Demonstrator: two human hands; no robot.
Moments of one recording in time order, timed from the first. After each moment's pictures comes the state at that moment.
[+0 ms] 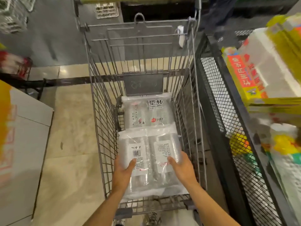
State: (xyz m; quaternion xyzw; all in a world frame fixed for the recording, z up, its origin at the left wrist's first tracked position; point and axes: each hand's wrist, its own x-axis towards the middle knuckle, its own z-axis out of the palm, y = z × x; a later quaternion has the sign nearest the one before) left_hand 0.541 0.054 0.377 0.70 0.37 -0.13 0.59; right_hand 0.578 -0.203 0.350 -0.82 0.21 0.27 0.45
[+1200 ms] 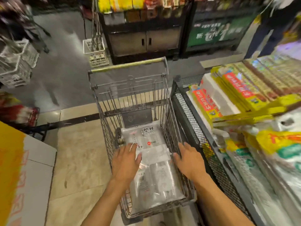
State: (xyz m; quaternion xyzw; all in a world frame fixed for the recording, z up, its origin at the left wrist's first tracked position) left_hand 0.605 0.052 0.620 0.99 -0.04 -0.04 0.09; right_hand 0.593 -0.195 0.630 -0.98 0.07 0.14 0.13
